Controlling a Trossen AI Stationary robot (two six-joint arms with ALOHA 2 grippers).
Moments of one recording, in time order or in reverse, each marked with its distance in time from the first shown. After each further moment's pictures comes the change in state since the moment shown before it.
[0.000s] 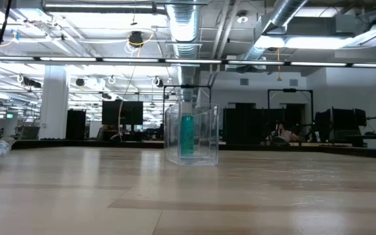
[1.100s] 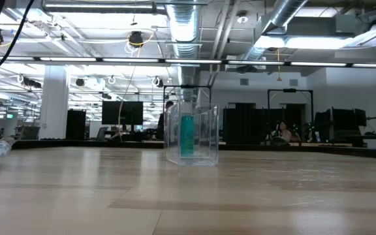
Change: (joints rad) left arm -0.035 0.136 -0.001 0.014 0.012 0.014; right arm -0.140 -0.085 0.016 -0.316 -0.221 -0.078
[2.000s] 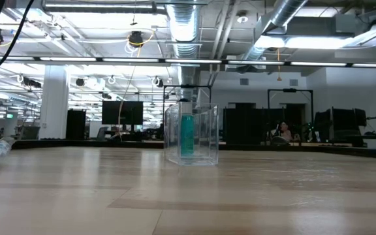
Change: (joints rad) left arm -0.007 0.000 0.001 0.003 0.015 -0.006; right arm -0.015 0.004 0.000 0.008 0.002 0.052
